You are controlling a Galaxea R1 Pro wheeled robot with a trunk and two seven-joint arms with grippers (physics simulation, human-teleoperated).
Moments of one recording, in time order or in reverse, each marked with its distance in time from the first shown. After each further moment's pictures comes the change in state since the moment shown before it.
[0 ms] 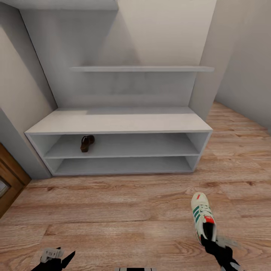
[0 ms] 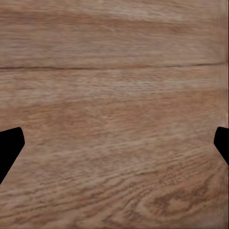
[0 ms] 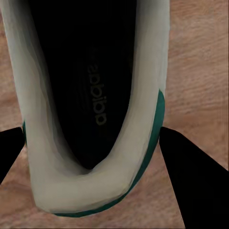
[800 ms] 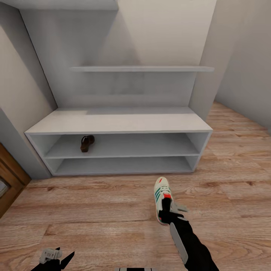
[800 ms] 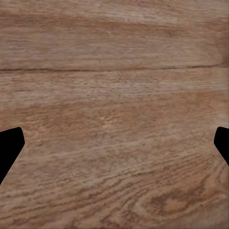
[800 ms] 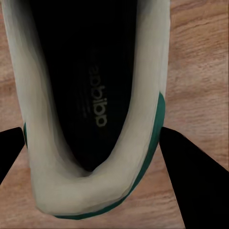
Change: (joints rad) left arm 0.004 0.008 0.010 0.003 0.009 -0.010 -0.034; right arm -0.022 0.344 0.055 -0.586 0.126 0.683 -0.299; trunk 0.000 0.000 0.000
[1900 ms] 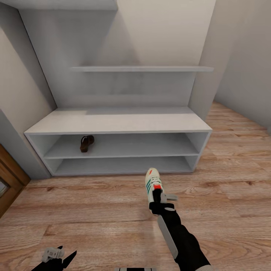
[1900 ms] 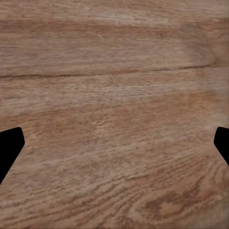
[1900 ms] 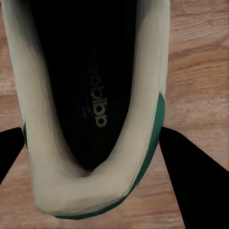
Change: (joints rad) left arm 0.000 -0.008 -0.013 -0.019 -0.009 -0.004 -0.004; right arm -0.031 0.037 0.162 -0.112 0.001 0.099 -0.122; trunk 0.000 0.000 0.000
